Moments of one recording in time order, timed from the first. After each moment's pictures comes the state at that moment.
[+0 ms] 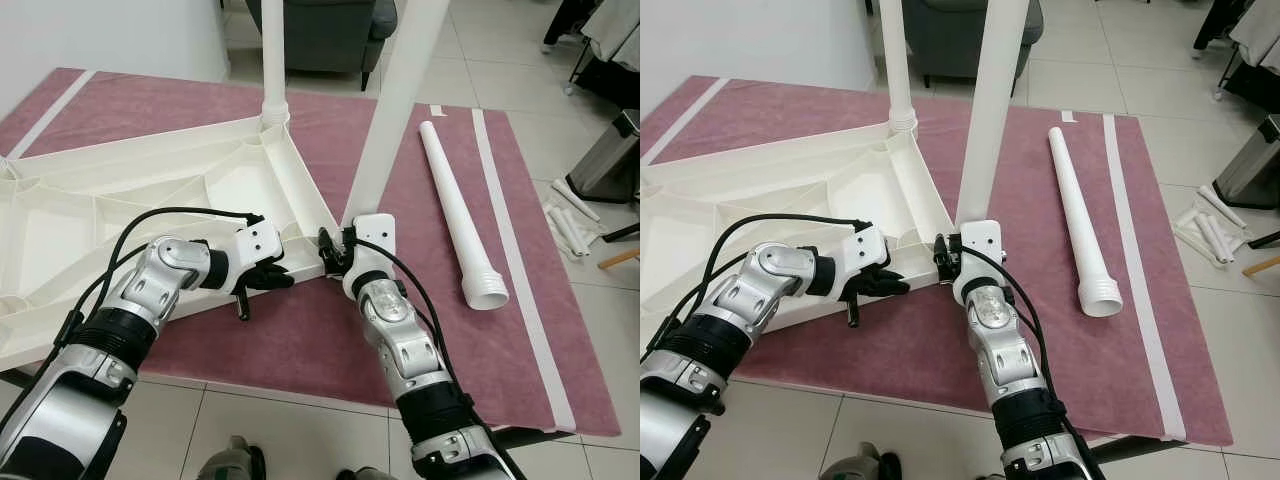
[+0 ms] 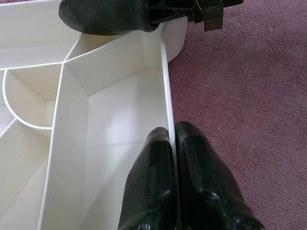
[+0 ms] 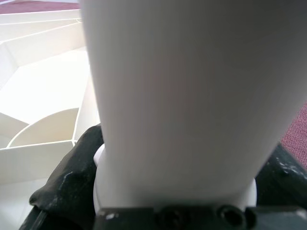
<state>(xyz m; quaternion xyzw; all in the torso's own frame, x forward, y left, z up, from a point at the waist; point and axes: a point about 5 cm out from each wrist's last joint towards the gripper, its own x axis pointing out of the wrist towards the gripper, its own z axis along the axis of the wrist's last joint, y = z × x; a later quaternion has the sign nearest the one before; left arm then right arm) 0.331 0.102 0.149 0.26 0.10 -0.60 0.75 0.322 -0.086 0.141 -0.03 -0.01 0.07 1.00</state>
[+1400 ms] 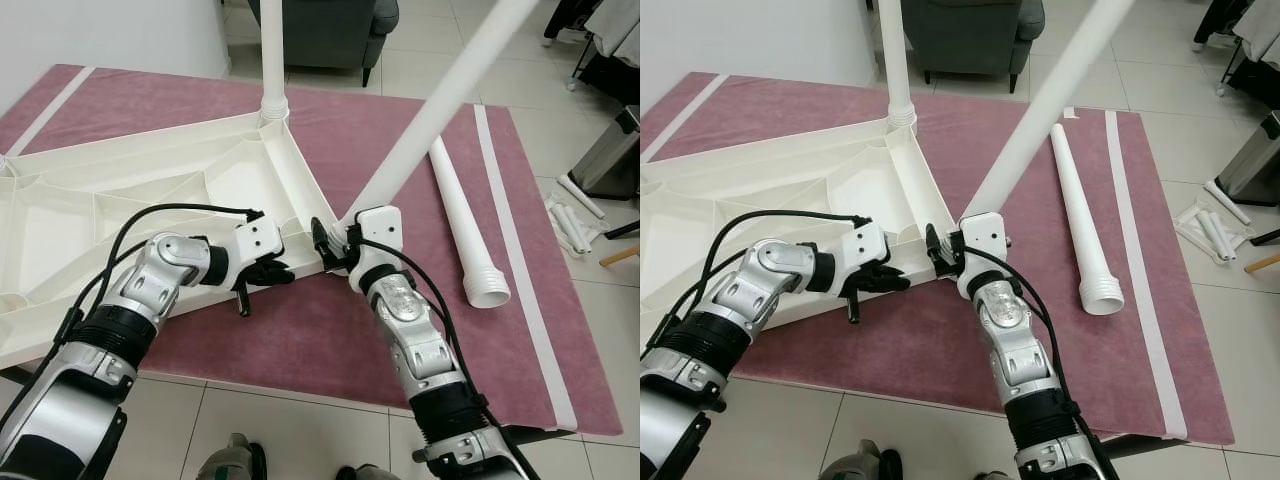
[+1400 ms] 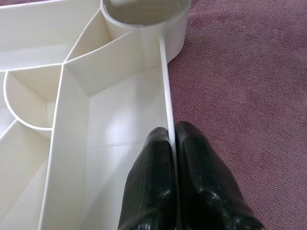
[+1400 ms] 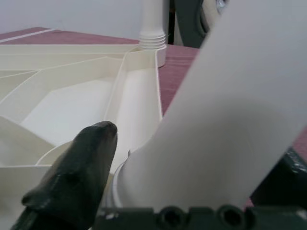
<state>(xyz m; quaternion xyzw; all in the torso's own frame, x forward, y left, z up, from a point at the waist) 0.333 0.101 0.154 0.26 0.10 -0.59 0.76 0.322 -0.093 0.164 -0.06 -0.09 0.13 0.99</state>
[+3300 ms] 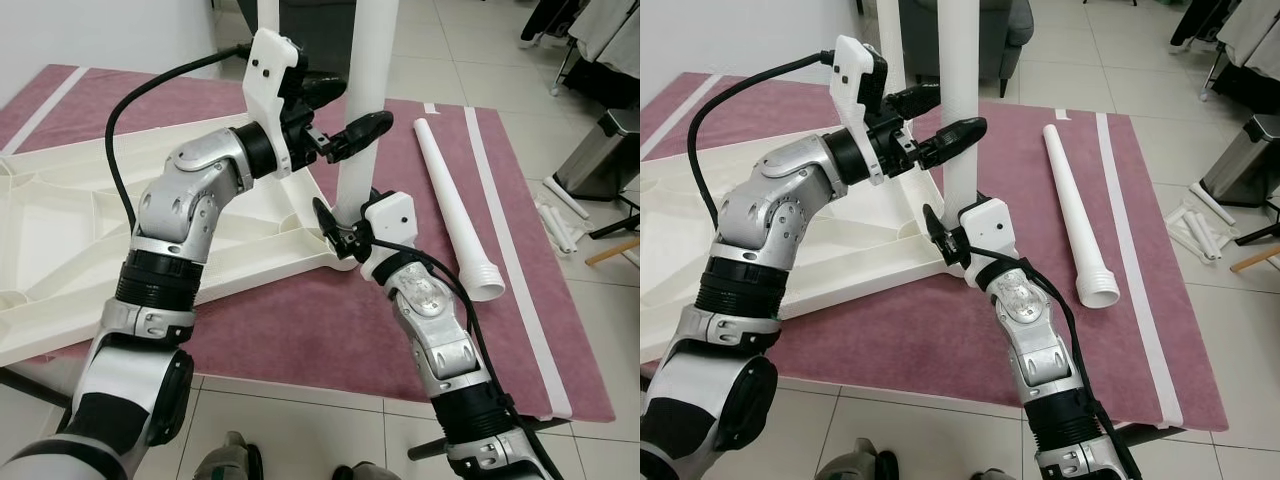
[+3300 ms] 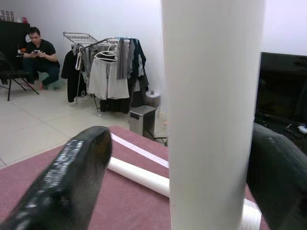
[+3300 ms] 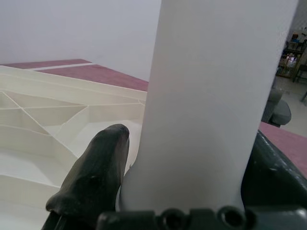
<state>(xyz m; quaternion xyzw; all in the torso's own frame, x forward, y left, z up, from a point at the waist) 0.337 0.057 0.308 -0.02 -0.16 -0.51 0.84 0.305 -0.092 0.193 -0.12 -0.18 0.21 0.95</state>
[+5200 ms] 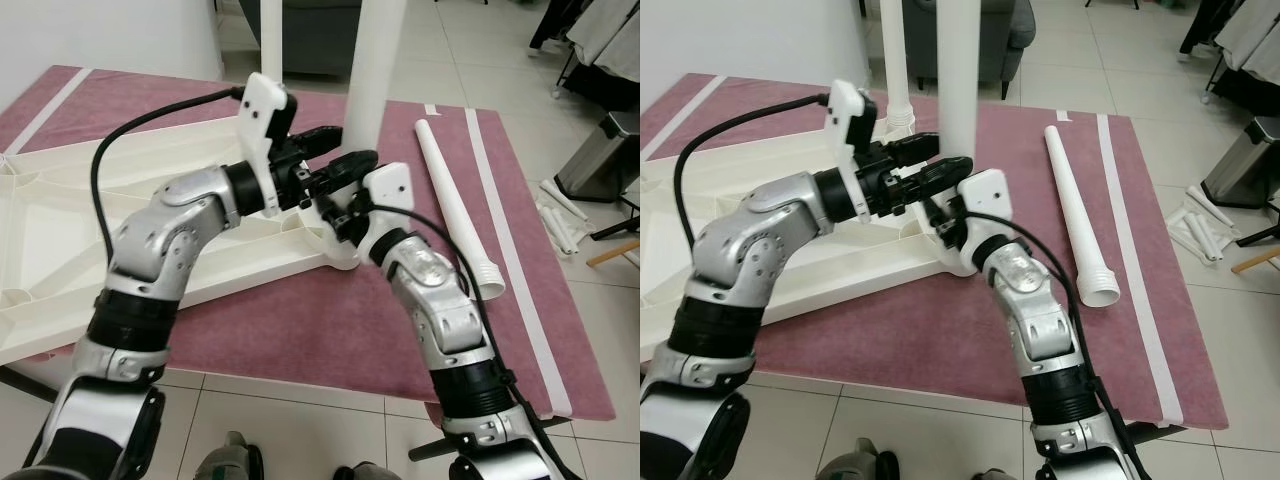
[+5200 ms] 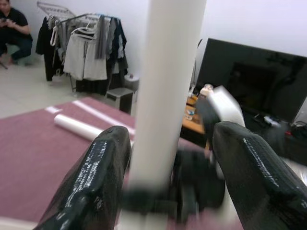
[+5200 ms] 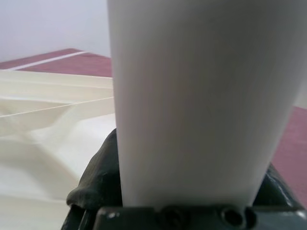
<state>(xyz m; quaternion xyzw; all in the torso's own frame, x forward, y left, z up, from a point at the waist) 0.305 0.084 0.269 -0.03 -0.10 -0.56 0.82 0.325 -0.107 0.218 -0.07 -0.11 0.19 0.97</state>
